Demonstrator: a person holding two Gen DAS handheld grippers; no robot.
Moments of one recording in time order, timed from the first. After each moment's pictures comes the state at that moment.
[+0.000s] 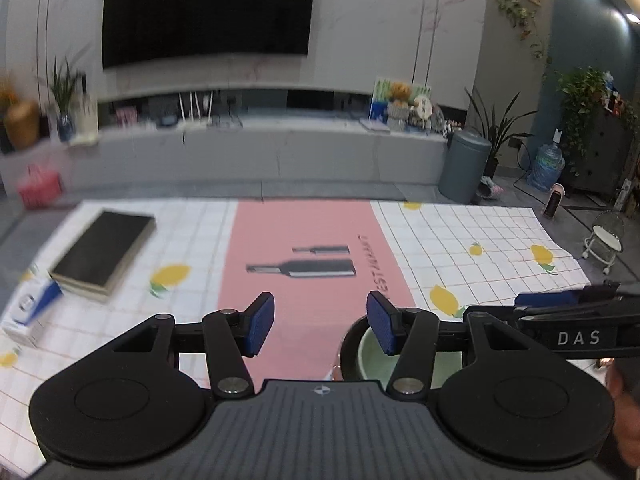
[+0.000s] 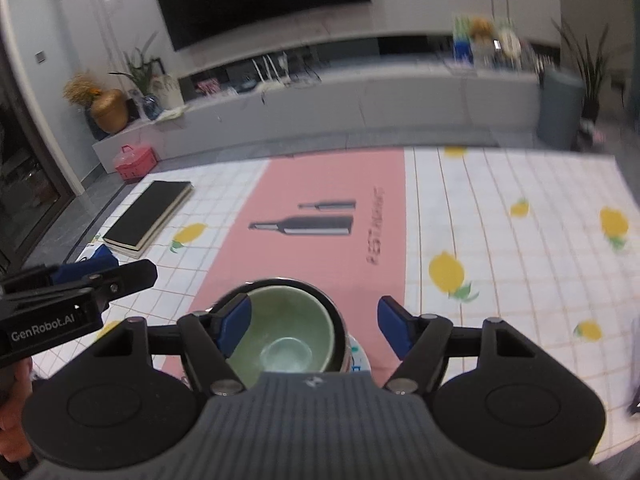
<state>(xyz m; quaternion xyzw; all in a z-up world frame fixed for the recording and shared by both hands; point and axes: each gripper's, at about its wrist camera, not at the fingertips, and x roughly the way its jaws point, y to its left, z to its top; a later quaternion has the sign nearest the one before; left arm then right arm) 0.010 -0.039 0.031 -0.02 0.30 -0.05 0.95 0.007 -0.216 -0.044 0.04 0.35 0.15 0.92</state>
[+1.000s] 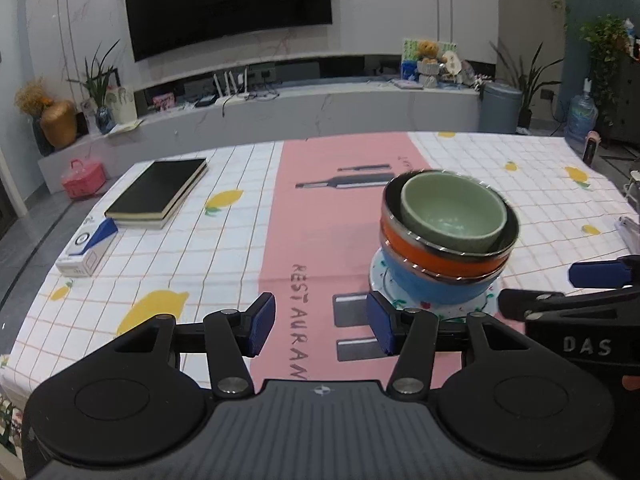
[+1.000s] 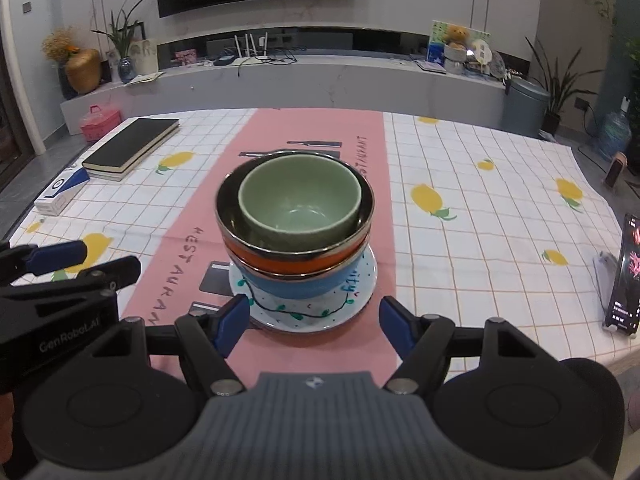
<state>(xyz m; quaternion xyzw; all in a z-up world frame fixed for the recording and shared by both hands) -0.061 -0.036 -0.038 0.04 0.34 0.01 0.94 -0.083 -0.169 -0.111 -0.01 0.37 0.08 0.93</state>
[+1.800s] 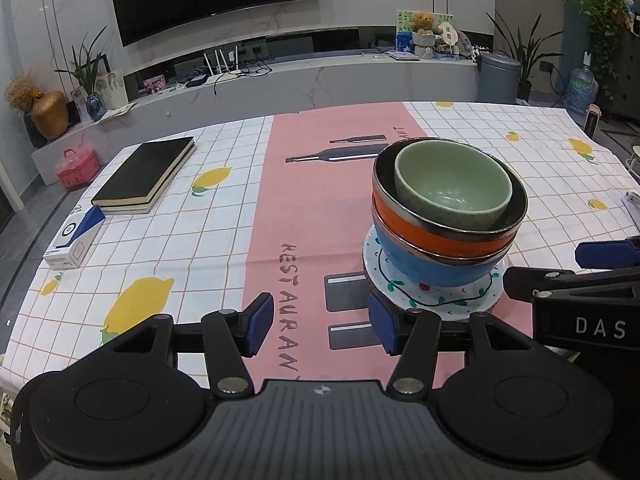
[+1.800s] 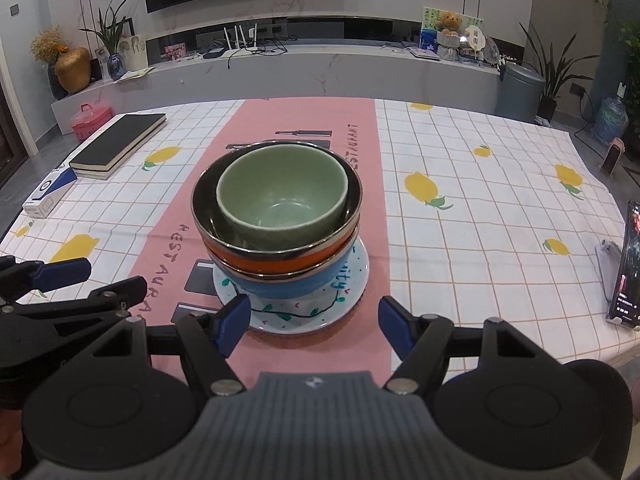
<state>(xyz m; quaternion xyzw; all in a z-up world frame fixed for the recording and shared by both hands) -0.048 -0.046 -0.051 0.05 0.38 0.00 0.92 -0.070 -0.174 -0.117 -0.01 0.38 0.07 0.92</state>
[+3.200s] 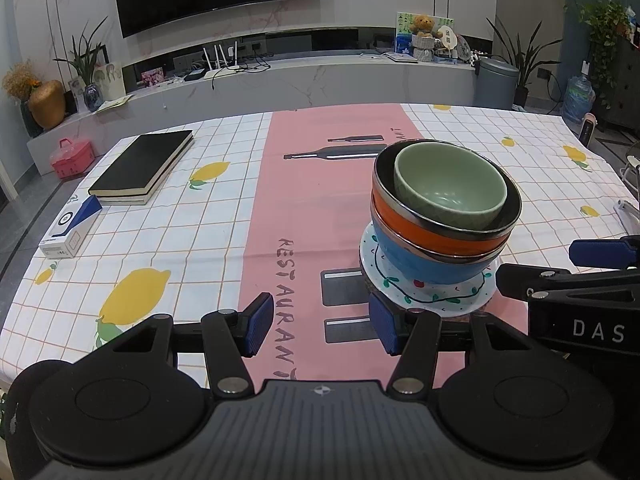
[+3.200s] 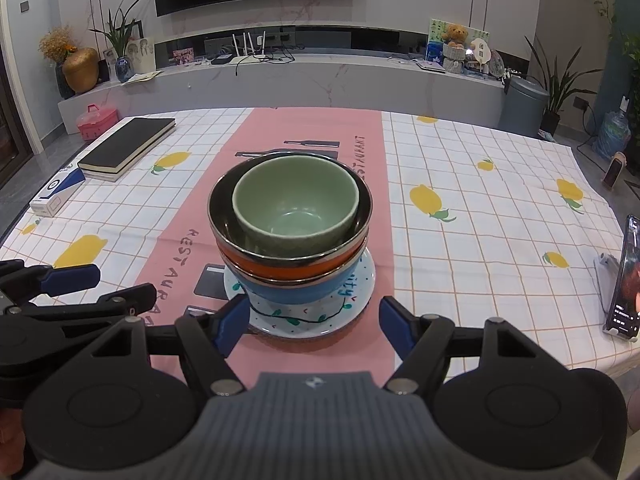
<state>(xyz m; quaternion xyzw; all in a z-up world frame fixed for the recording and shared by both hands) -0.050 -0.040 -0.050 0.03 0.38 0.00 0.92 -0.075 -0.169 -0.113 -0.02 0.37 0.08 0.93</state>
